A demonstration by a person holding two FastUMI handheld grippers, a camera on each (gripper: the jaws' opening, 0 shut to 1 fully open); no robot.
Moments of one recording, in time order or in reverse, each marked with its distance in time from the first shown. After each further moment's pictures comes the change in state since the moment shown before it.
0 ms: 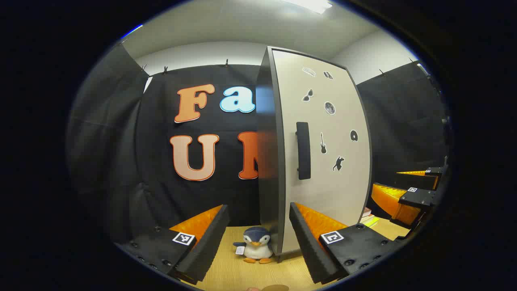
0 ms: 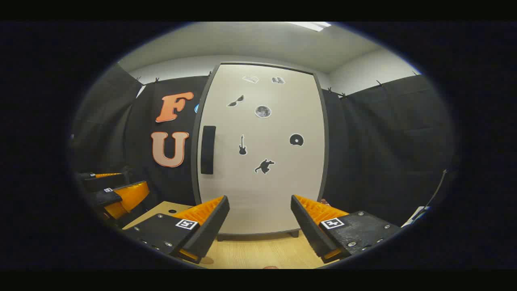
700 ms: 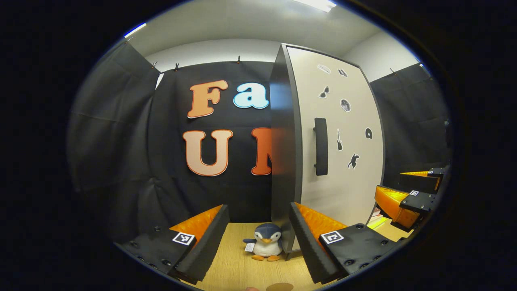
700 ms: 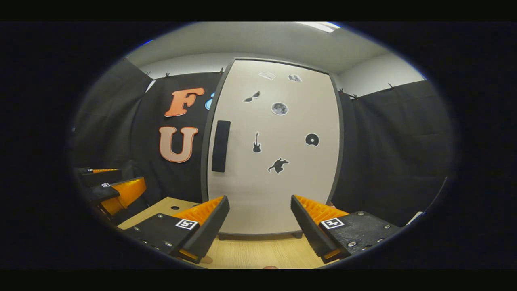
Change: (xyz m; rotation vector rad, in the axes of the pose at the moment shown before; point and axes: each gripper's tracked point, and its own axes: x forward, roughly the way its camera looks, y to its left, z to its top) left arm -0.002 0.032 -0.005 0.000 0.021 0.081; right arm 0.016 0.026 -0.003 -0.043 0.011 0.056
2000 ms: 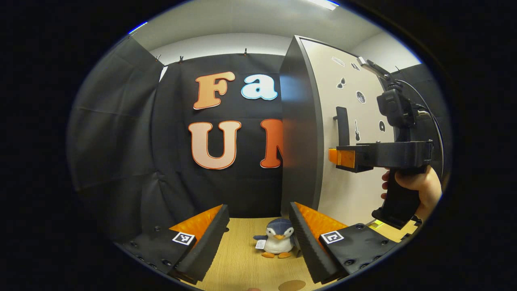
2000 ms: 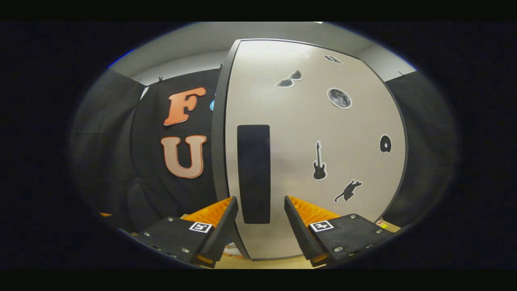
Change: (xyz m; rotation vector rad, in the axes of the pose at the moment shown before) left arm 0.020 0.044 -0.025 -0.015 0.050 0.013; right arm 0.157 0.083 0.042 0.111 0.014 0.080
